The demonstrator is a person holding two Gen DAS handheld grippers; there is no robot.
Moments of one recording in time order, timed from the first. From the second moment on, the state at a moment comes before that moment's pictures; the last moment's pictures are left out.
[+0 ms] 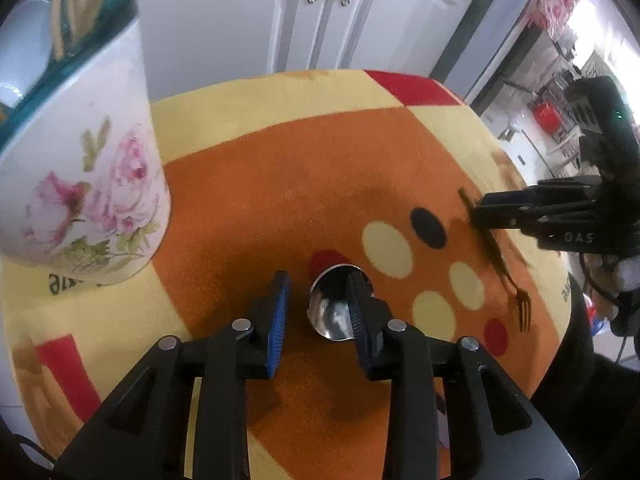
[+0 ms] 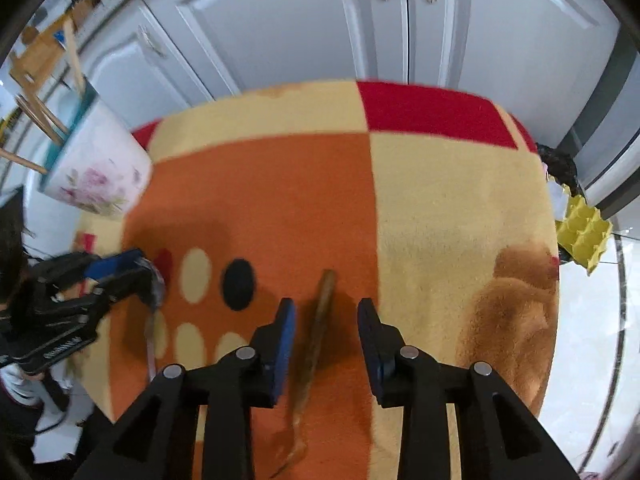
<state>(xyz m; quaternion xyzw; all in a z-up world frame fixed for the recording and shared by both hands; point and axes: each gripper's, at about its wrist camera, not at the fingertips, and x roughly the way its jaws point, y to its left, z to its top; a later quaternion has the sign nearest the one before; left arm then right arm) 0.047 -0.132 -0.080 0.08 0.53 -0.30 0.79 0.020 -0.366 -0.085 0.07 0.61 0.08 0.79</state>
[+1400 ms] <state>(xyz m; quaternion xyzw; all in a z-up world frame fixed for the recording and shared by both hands) -0.016 -0.044 0.033 0.02 0.41 -0.24 0.88 -0.027 -0.296 0.054 0.09 0.44 0.21 0.87</state>
